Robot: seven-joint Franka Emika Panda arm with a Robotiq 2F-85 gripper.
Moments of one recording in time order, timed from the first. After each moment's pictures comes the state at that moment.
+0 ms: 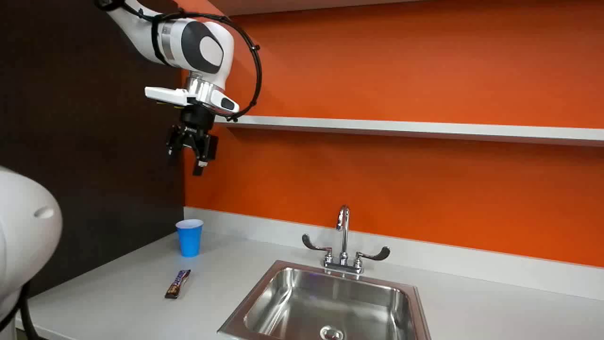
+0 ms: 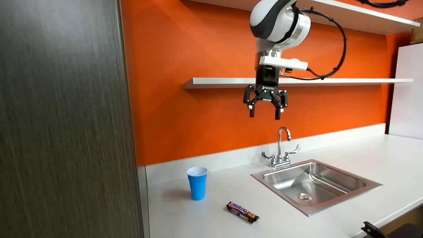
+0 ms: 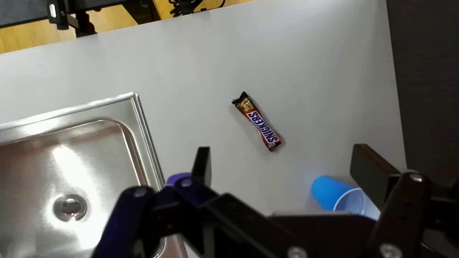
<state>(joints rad) 0.06 -0.29 0.04 -2.26 0.21 1.84 0.18</state>
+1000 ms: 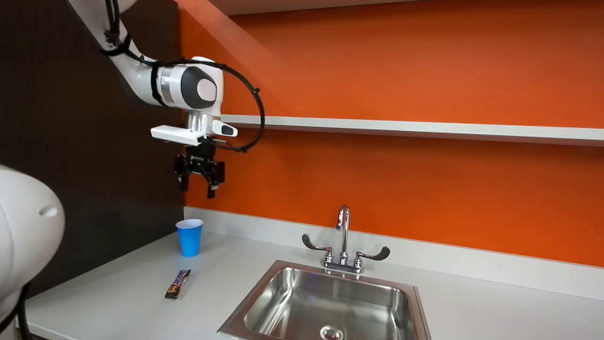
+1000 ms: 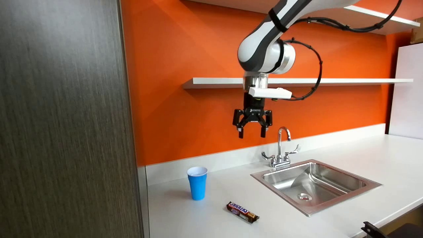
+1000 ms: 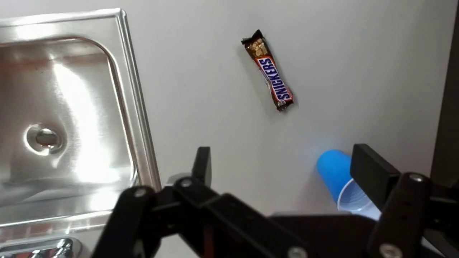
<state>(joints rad) 0.08 -0.14 0.09 -2.32 0.11 2.18 0.13</state>
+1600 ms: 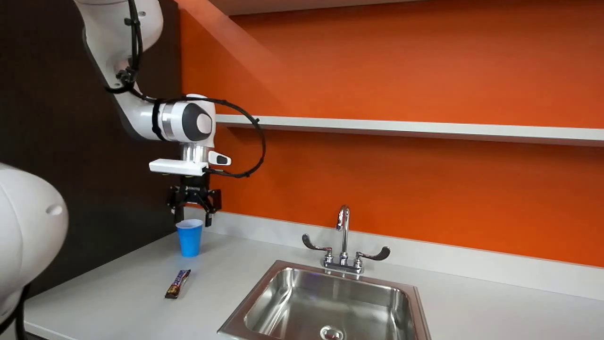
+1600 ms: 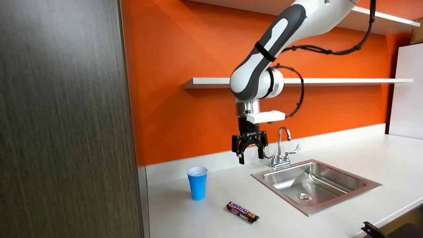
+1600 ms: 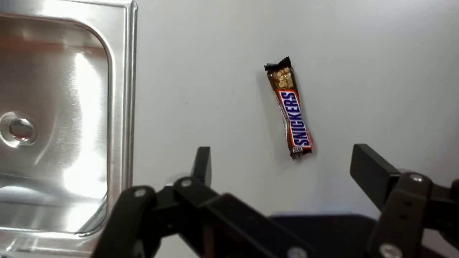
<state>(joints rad) 0.12 0.04 0.11 -2.32 0.00 2.26 0.04</state>
